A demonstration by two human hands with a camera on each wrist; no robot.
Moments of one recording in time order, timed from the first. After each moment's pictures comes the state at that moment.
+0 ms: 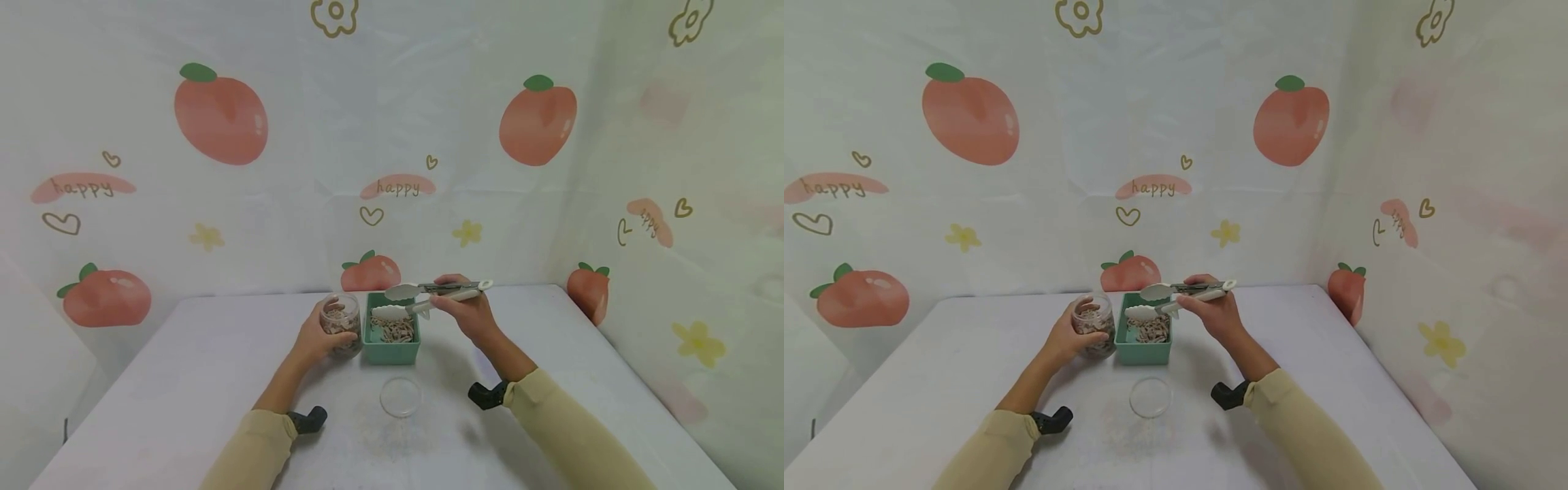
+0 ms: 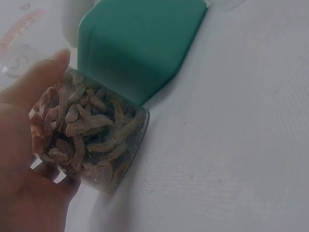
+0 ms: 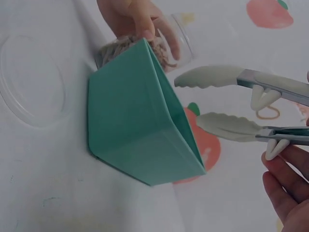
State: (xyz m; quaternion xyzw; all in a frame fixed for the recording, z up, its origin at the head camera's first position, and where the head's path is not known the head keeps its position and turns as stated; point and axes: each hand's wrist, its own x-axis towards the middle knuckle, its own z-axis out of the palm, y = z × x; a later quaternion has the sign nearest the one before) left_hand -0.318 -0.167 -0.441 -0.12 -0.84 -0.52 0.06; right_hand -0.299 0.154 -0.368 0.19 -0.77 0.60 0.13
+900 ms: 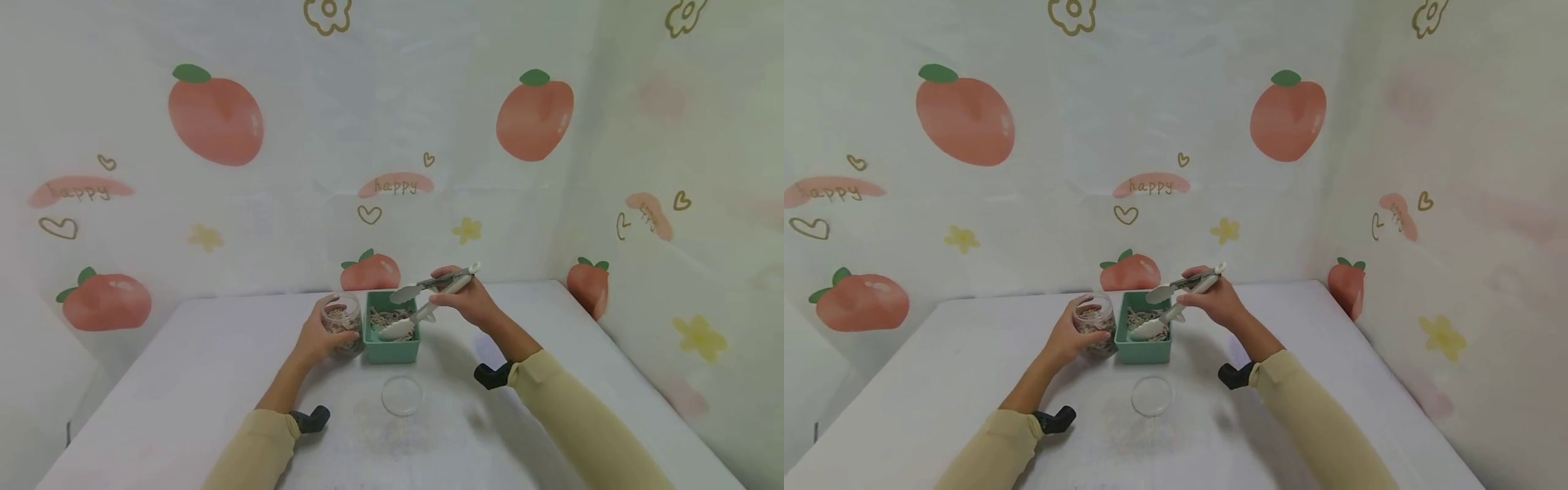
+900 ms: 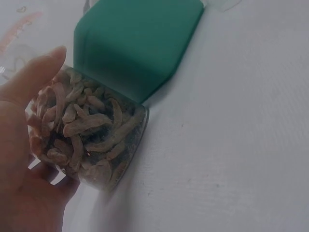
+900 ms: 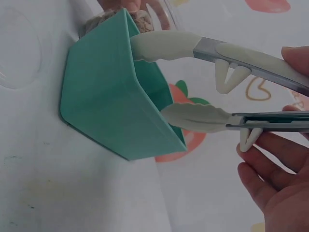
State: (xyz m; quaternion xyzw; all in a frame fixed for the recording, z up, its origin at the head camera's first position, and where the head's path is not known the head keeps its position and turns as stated) left_hand -0.321 -0.163 -0.440 -0.12 -0.84 -0.52 0.06; right_hand -0.320 0.167 -0.359 0.24 -0.78 0.58 0.05
